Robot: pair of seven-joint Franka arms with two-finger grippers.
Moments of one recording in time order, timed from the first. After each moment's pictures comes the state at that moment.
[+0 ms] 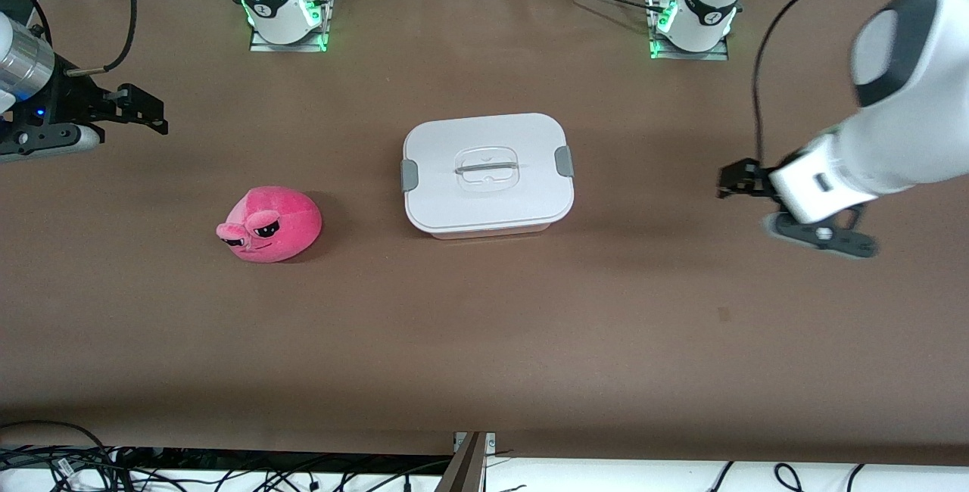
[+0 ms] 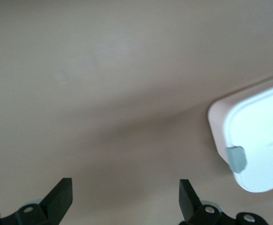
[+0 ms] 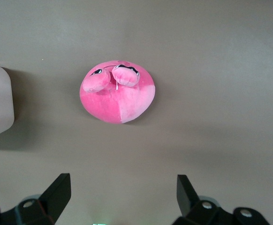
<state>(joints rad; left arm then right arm) -0.18 0.36 -0.05 -1.31 -0.09 1.53 0.08 0.06 -0.01 -0.03 -1.70 0.01 1.62 -0.12</state>
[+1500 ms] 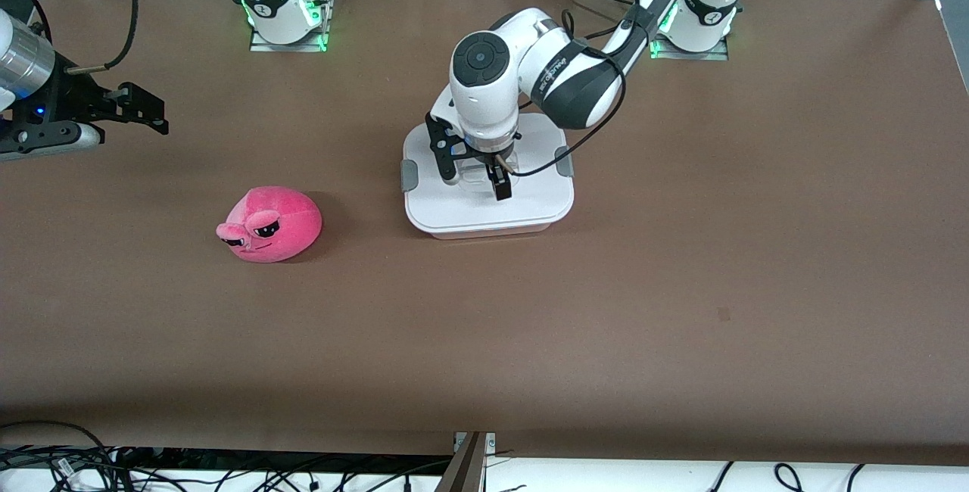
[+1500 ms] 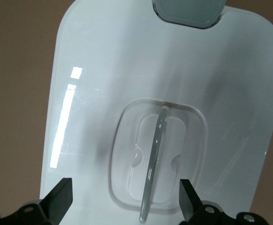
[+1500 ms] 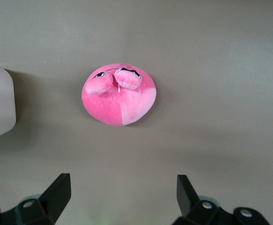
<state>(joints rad) -0.74 0.61 -0.06 -1.37 0.04 1.93 0.48 0.06 -0.01 -0.03 -1.70 0.01 1.62 -0.12</state>
